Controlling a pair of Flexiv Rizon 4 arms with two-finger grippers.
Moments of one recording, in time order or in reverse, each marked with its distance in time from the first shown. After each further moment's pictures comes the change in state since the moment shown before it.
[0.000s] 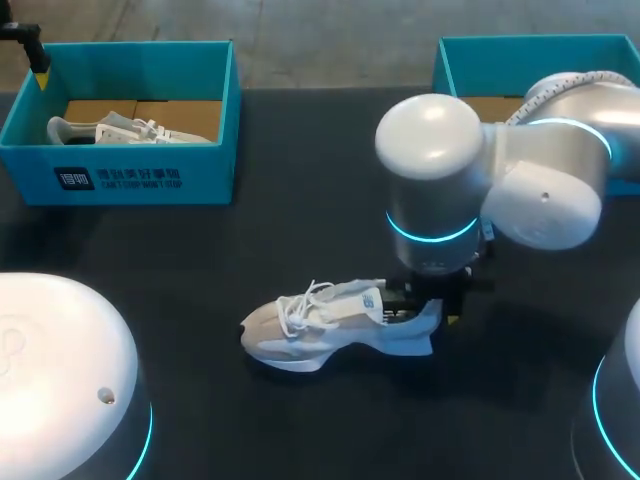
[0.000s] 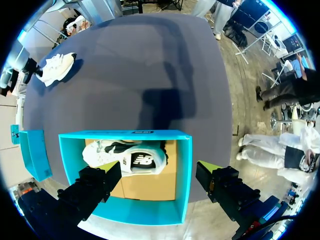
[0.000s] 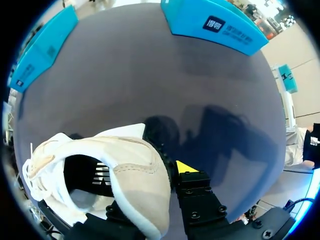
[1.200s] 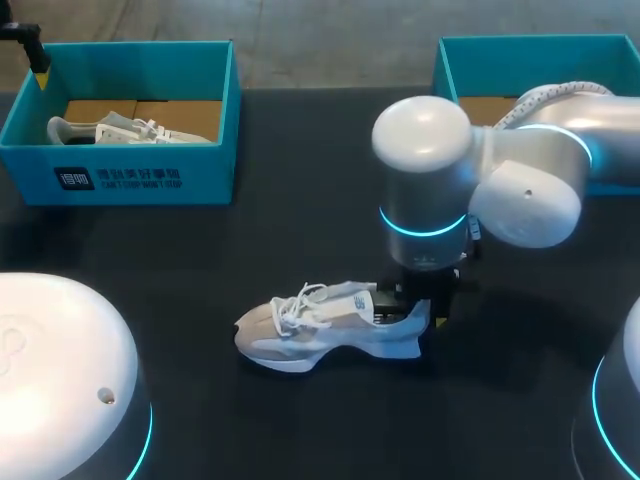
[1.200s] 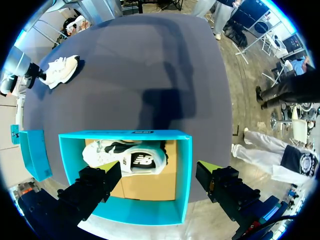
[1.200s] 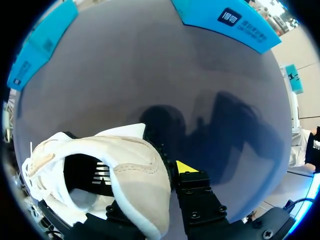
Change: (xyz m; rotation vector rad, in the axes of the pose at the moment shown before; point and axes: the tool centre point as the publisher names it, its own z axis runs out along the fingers) left arm 0.000 0.000 0.000 0.000 0.000 0.000; right arm 0.017 0.006 0.026 0.059 0.023 -0.018
